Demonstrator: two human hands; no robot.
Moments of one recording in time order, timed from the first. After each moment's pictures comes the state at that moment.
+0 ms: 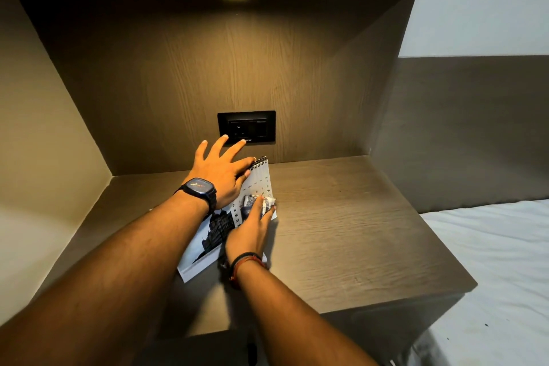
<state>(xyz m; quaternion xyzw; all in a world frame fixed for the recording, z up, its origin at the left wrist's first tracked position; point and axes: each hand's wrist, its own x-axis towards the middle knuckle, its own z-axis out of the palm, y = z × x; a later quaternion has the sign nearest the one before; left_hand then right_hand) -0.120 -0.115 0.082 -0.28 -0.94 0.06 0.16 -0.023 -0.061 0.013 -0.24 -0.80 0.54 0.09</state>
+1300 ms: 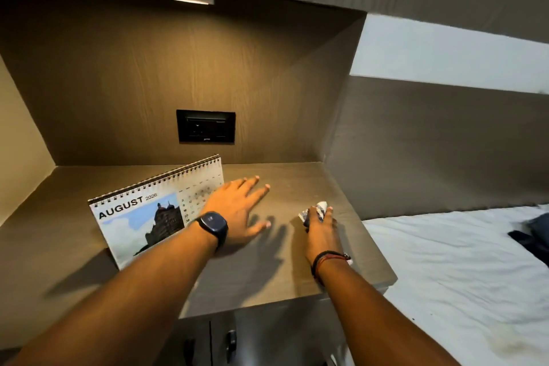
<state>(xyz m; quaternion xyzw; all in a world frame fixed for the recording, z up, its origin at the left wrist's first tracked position) -0.037 -0.018 0.044 -0.41 -0.91 -0.03 0.11 0.048 0.174 0.007 -0.24 -0.95 0.21 0.02</state>
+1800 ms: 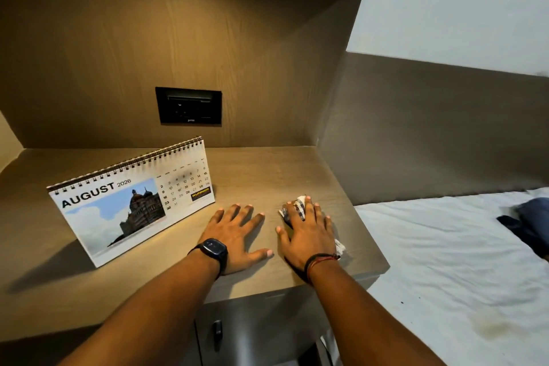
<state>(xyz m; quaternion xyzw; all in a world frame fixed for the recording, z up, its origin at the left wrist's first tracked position) -0.014 0.009 -0.048 -0.35 -0.94 -0.04 -0.02 0.059 0.184 -0.034 -0.16 -0.98 0.09 0.04</state>
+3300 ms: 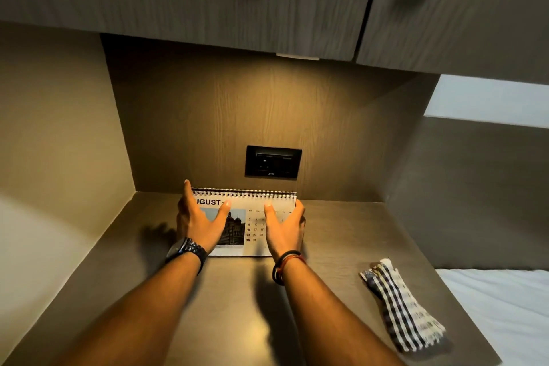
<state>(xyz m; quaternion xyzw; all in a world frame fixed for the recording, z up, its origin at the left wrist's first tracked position) -0.127 -0.177 0.018 0.05 -0.83 -0.53 0.19 -0.067 -0.023 0.054 -0.22 -0.73 0.61 0.20</state>
